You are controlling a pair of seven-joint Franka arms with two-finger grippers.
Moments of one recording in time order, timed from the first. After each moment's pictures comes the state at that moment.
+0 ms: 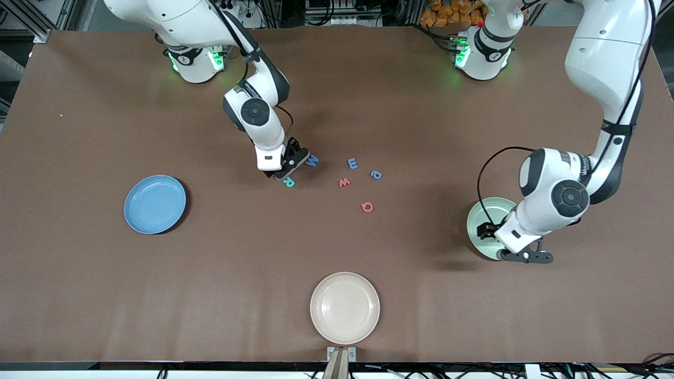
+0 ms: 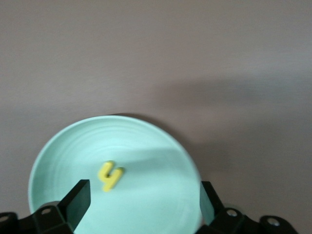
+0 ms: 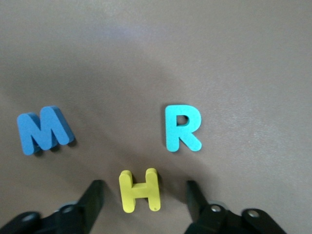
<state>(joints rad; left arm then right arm) 0.04 0.57 -0.24 -1.73 0.20 2.32 -0.17 0.60 0.43 0.07 -2.26 0.02 2.70 -0.11</state>
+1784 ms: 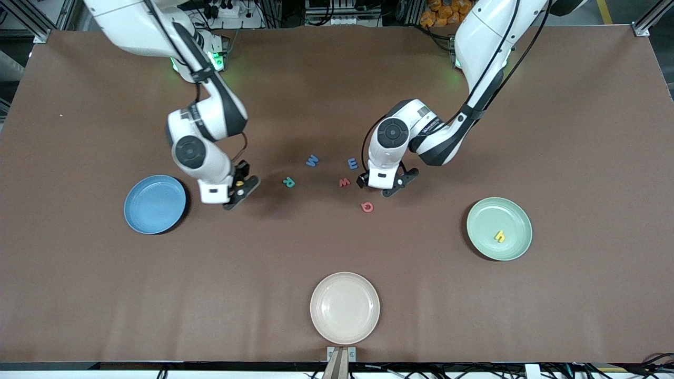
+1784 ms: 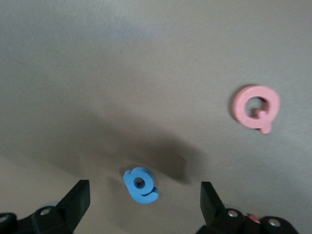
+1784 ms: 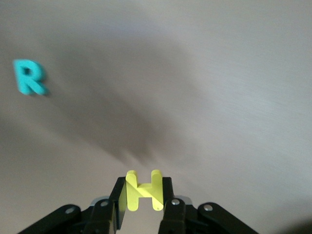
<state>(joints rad) -0.37 0.60 -0.37 -1.95 0.19 2.45 -1.47 0.27 0.37 0.06 -2.08 0.02 2.29 -0.49</state>
